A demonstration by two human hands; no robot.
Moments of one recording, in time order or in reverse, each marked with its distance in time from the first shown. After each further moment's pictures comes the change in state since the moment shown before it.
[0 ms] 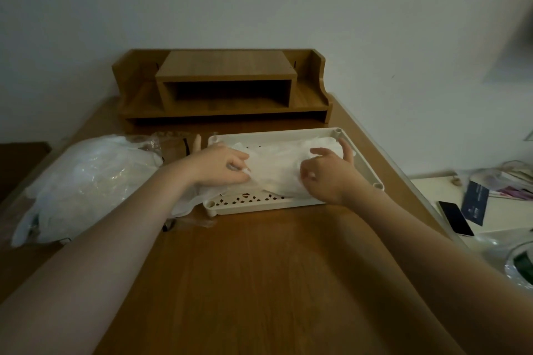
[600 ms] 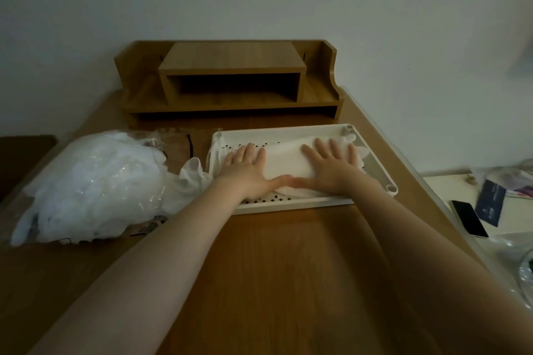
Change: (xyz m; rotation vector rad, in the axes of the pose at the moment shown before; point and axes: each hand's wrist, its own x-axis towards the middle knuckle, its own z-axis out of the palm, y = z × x) left_hand 0.043 0.024 0.054 0.210 0.003 -0.236; right_hand 0.051 0.032 0.045 -0.116 -0.204 0.153
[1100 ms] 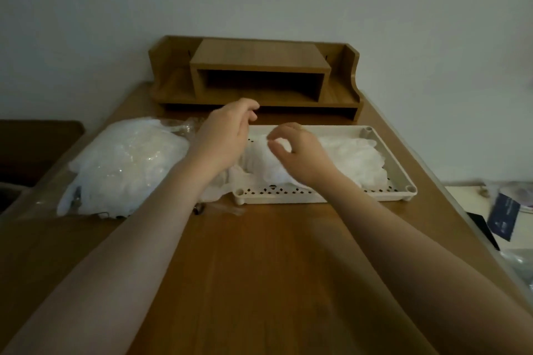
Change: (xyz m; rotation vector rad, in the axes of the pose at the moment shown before) left_hand -0.072 -0.048 -0.060 -0.545 0.674 0.103; right_hand -0.036 -0.104 -0.043 0.614 0.419 -0.302
